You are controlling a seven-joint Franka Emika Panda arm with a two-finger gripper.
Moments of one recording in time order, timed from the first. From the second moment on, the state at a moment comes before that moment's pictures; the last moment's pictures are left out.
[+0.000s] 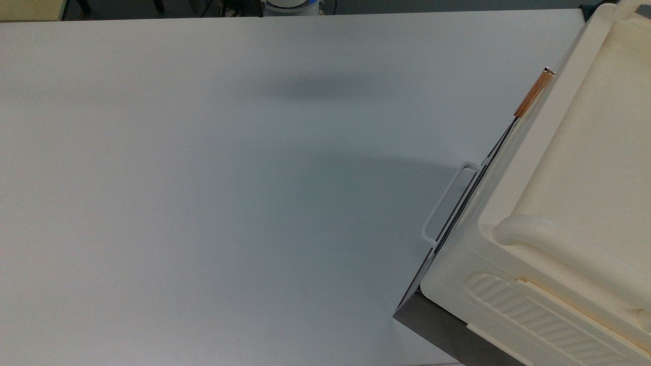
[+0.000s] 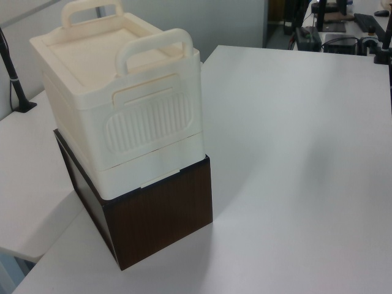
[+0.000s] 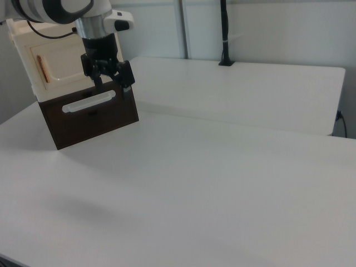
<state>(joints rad) -0.04 0.02 -0.01 -1.52 0.04 1.59 0.02</state>
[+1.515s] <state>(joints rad) 0.37 0.25 0.01 -1.38 0.15 2.00 -0.21</state>
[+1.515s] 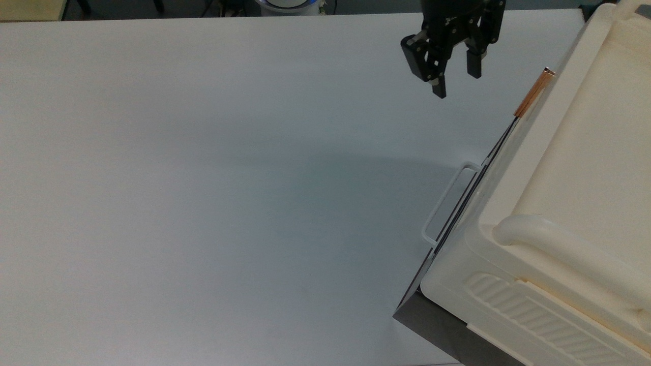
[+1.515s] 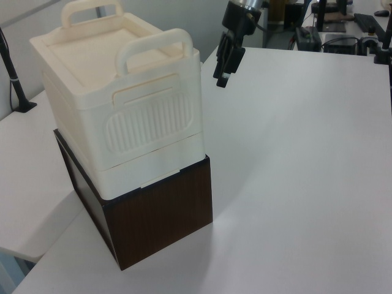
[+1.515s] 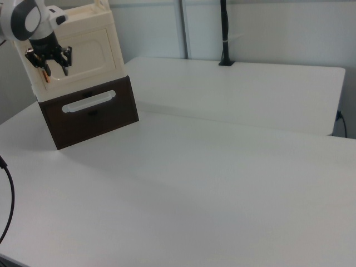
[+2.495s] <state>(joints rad) 0.49 0.30 0.02 -1.35 0.10 2.17 -0.23</state>
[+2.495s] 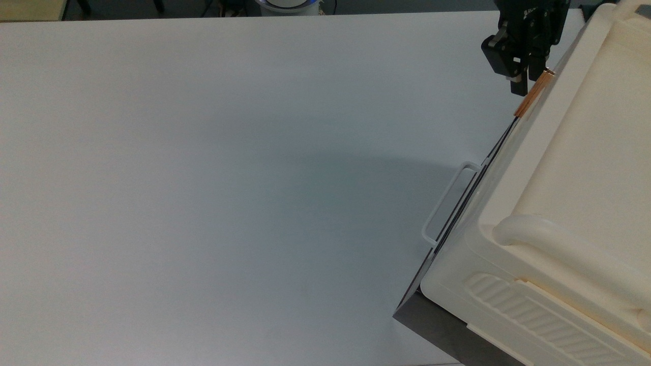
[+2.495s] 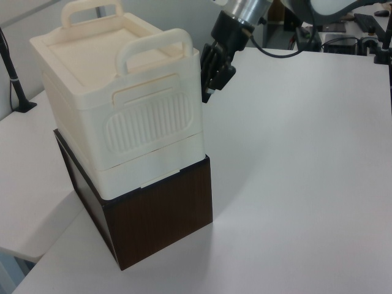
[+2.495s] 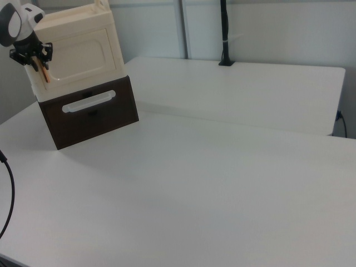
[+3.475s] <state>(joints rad) 0.49 0.30 0.01 -1.35 0.10 2.16 -0.23</state>
